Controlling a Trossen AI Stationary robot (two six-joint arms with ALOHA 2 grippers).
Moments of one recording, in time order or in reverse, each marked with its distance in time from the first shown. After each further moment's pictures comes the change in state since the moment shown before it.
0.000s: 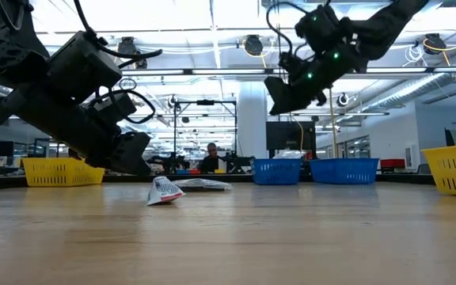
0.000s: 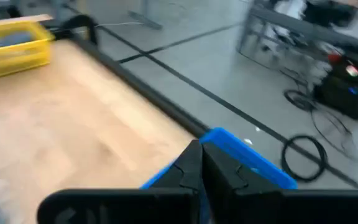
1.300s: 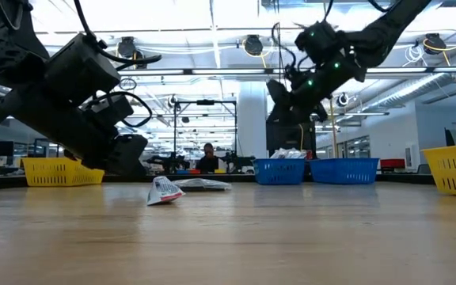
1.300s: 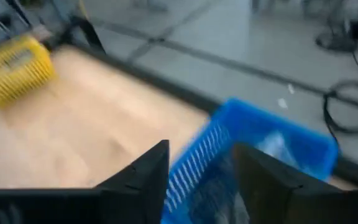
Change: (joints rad) left arm -0.006 0.000 0.000 -0.050 -0.022 -0.045; right arm -0.112 0.025 -0.003 -0.024 -0.188 0.226
